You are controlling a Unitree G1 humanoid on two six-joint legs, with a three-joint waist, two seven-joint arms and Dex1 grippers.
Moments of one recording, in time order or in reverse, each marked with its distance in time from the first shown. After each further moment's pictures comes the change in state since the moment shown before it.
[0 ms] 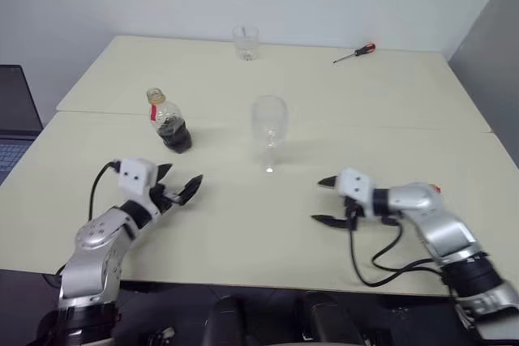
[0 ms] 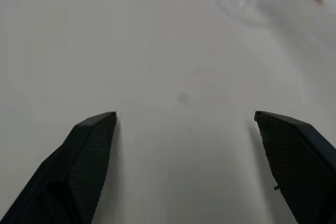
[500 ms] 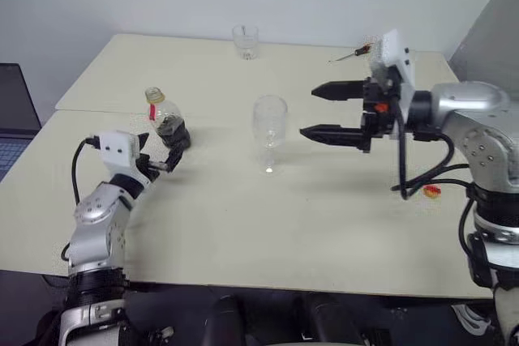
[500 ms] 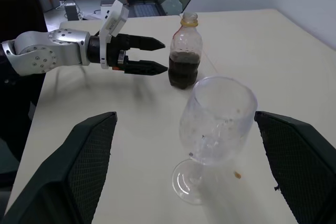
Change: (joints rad) left arm -0.262 -0.005 0.008 0.223 0.036 -0.169 0.079; right arm -0.522 0.043 -0.148 -0.122 0.399 0.527 -0.097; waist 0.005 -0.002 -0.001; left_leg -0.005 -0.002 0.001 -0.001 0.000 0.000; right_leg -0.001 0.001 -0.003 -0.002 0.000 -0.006
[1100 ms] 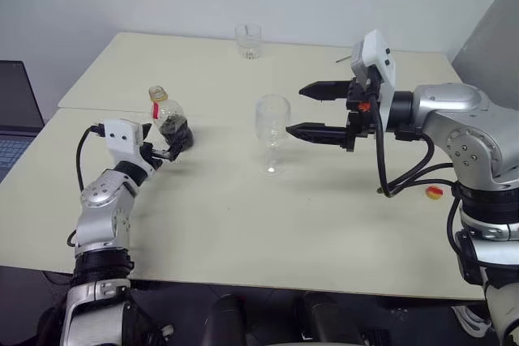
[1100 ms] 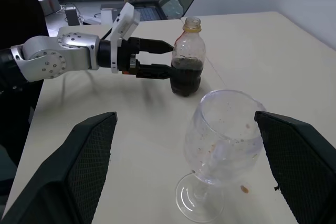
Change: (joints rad) left arm -0.142 0.021 -0.023 0.198 0.042 -0.018 0.005; right arm -0.009 0.024 0.029 -0.006 0.012 0.004 -0.044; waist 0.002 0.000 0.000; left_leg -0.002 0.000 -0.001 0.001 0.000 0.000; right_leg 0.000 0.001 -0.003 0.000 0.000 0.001
